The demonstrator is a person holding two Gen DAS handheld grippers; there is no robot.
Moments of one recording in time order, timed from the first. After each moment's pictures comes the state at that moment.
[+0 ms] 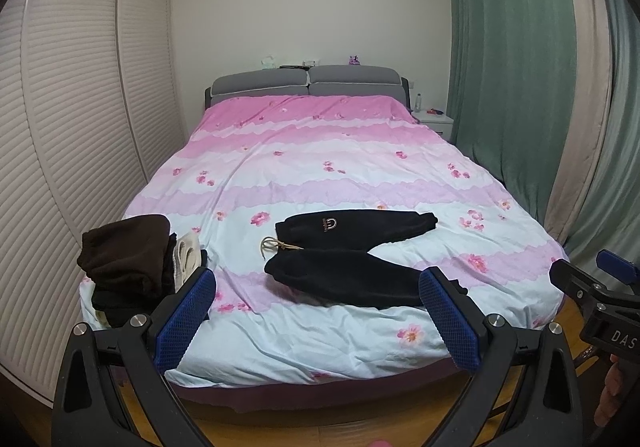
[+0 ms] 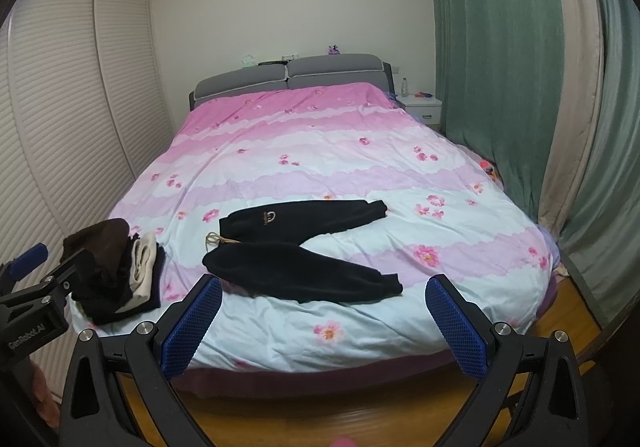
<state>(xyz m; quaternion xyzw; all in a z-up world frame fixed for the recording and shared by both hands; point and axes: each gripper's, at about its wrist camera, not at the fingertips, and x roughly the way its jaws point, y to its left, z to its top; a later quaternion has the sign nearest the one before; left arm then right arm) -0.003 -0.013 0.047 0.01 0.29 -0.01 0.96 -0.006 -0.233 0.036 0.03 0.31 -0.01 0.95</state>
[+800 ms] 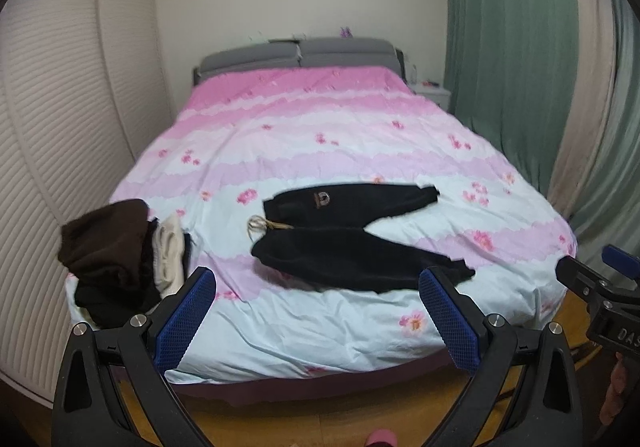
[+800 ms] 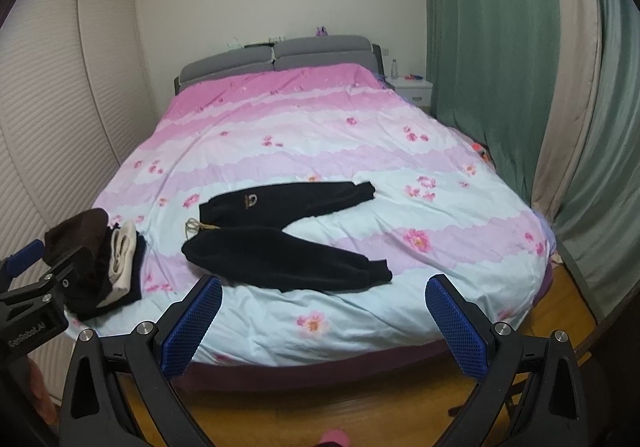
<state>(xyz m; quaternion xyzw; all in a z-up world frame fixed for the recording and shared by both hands) 0.052 -0.027 -0.003 0.03 0.34 -0.02 0.94 0.027 -0.248 -0.002 0.03 0.34 -0.03 0.94</state>
